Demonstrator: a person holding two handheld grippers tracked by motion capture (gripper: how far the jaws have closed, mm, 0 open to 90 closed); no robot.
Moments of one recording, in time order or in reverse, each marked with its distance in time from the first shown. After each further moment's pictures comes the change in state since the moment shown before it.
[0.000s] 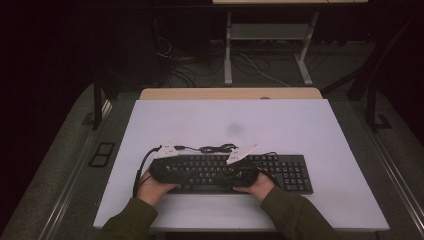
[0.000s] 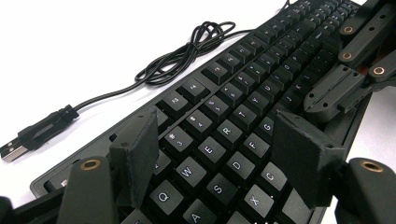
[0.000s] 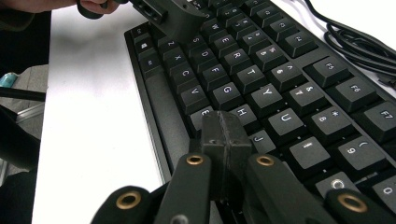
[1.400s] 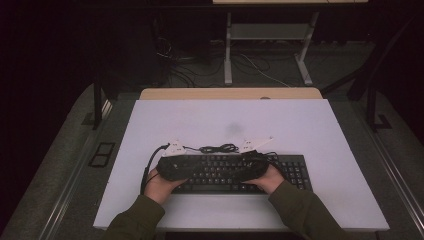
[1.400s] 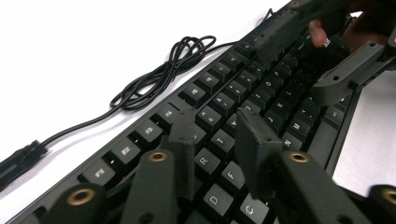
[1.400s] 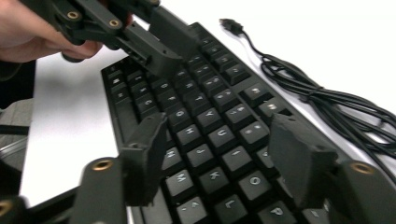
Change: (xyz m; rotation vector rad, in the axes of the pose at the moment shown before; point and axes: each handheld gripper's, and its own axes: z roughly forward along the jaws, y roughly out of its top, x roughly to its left) left arm -0.012 0.015 0.013 -0.006 -0.036 0.035; right arm -0.021 0.001 -0.026 -0.113 -0.058 0.052
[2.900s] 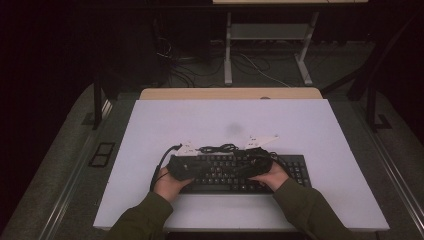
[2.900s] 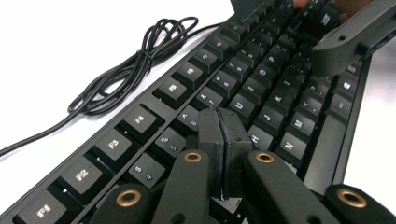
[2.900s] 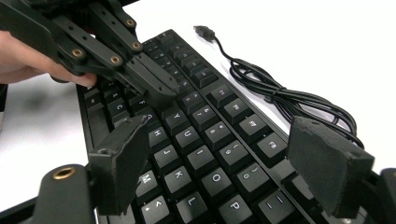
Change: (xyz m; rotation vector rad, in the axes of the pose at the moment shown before) left arm -0.003 0.002 0.027 0.071 -0.053 0.040; right arm -0.014 -0.004 -0.005 -0.038 -0.054 0.012
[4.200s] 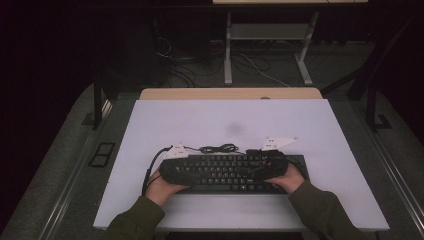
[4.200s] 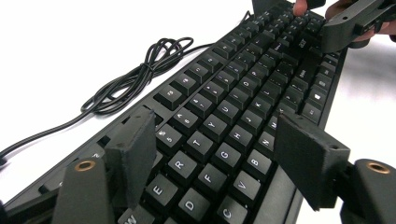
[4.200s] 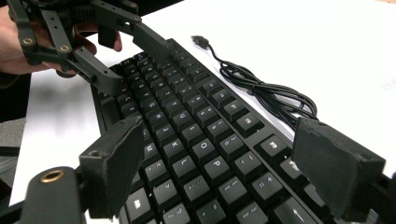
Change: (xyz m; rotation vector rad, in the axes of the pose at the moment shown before) left arm -0.003 -0.009 -0.025 -0.097 -0.015 -0.026; right arm -0.009 -0.015 -0.038 -0.066 0.012 0.001
